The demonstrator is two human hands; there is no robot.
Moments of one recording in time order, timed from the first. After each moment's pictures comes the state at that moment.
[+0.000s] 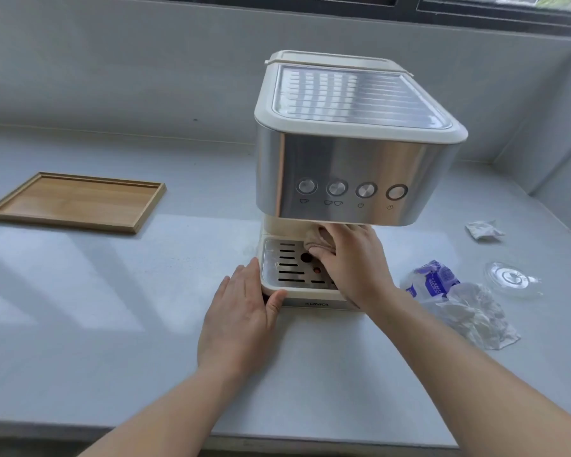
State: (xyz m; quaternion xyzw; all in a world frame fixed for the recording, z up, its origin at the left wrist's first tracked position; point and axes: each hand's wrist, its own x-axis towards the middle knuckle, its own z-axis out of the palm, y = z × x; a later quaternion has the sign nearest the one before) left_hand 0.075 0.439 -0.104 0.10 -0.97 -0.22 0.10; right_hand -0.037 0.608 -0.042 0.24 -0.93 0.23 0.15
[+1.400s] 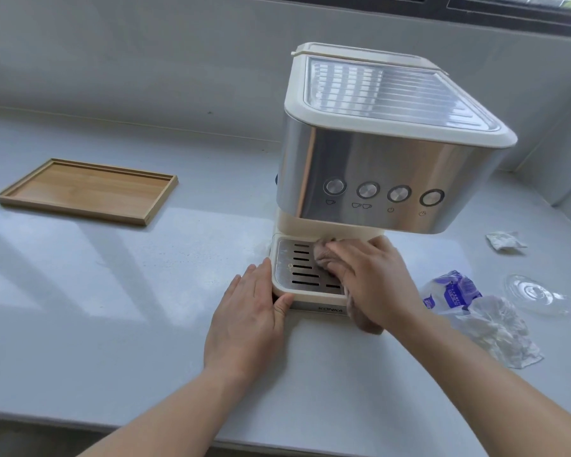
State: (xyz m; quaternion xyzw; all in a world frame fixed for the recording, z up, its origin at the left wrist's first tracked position) left_hand 0.075 0.436 -0.108 0.09 -0.96 -0.24 0.11; right_hand -0.022 0.618 -0.053 0.30 -0.92 0.20 0.15
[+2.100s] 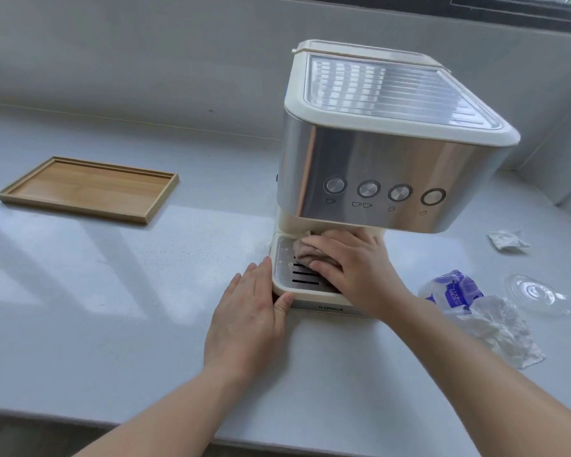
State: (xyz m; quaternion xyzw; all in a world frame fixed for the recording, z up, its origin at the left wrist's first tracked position) left_hand 0.076 0.437 -0.106 0.09 -0.96 -0.24 0.10; right_hand -0.036 0.607 -0.051 0.34 -0.92 0.19 0.08
